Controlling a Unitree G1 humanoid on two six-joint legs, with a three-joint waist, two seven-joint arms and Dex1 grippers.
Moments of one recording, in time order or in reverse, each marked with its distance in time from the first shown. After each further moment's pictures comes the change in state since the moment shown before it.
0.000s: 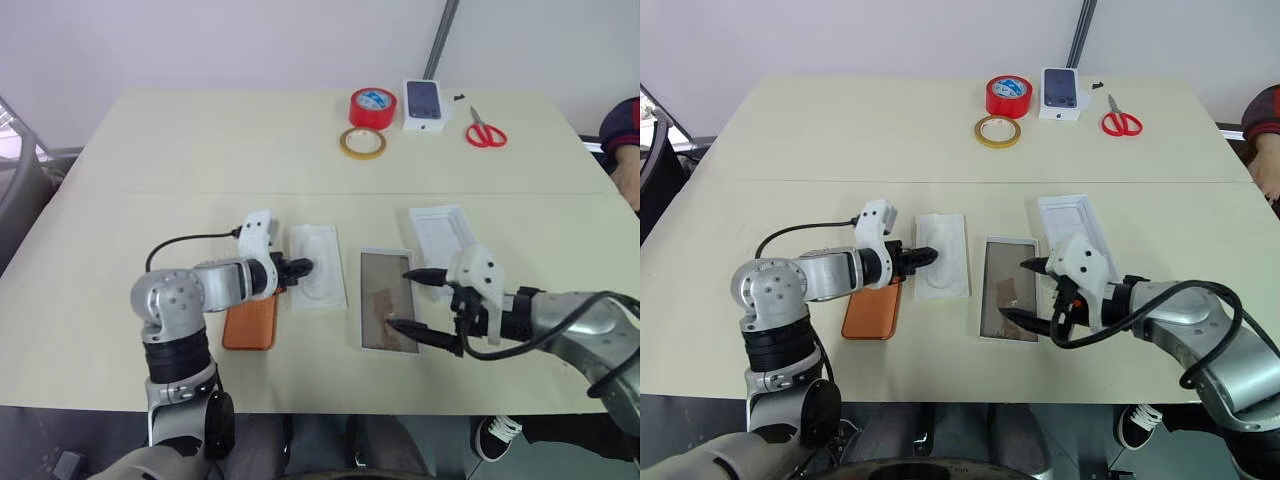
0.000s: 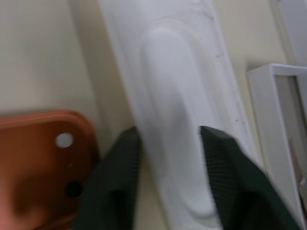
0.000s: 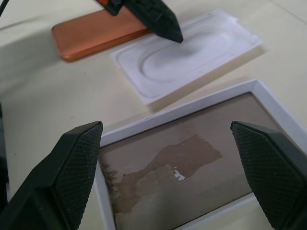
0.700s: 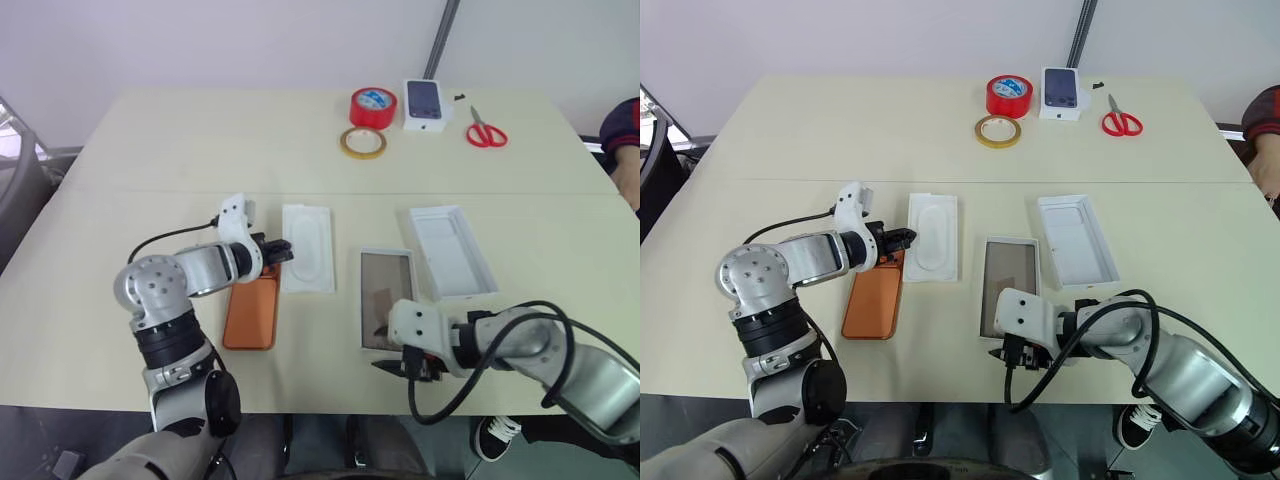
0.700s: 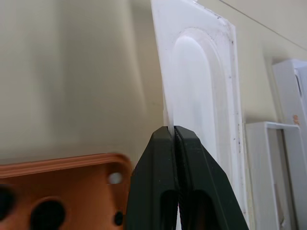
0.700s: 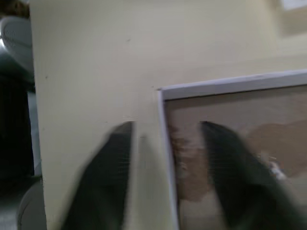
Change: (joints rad) left arm -0.097 0.003 0.193 0.073 -0.022 0.000 0.027; right arm -0.145 -0.073 0.460 -0.079 -0.278 0.109 -0.036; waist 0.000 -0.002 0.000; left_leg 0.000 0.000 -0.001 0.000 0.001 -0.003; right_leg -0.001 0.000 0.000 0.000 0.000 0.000
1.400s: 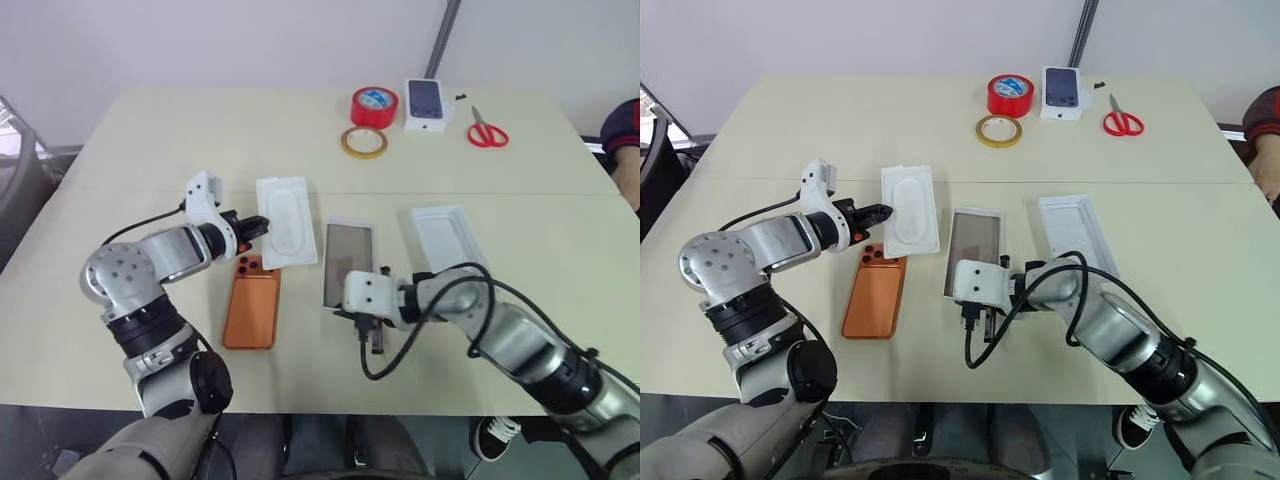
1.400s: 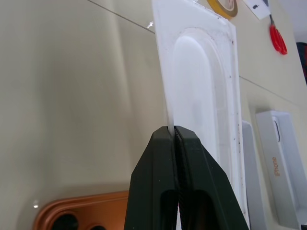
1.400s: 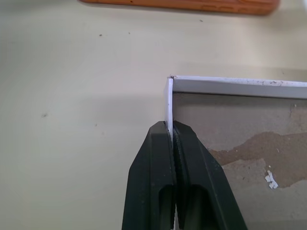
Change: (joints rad) left arm -0.089 0.045 0.157 0.046 -0.044 0.000 0.006; right arm -0.310 0.286 0.198 0.336 -0.243 -0.187 0.085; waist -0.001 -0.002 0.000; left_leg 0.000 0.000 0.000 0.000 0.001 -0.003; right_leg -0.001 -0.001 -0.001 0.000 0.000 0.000
